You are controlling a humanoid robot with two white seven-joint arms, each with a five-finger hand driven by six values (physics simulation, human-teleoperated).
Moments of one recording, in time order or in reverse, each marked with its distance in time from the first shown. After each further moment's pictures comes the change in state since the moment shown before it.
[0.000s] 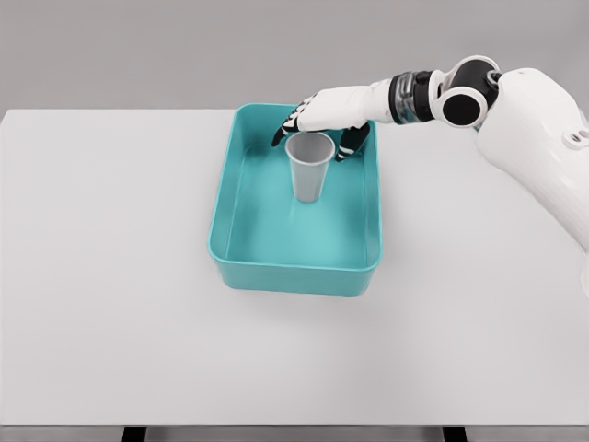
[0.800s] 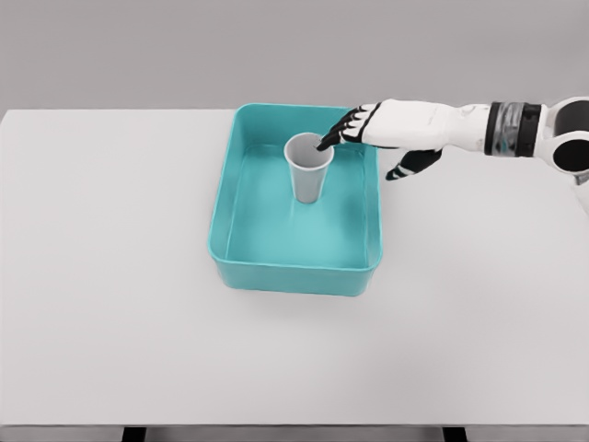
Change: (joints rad) left arm 0.000 0.000 0.000 0.000 0.000 0.000 0.000; right arm 0.296 -0.322 -0.292 -0.449 -0.118 -0.003 0.001
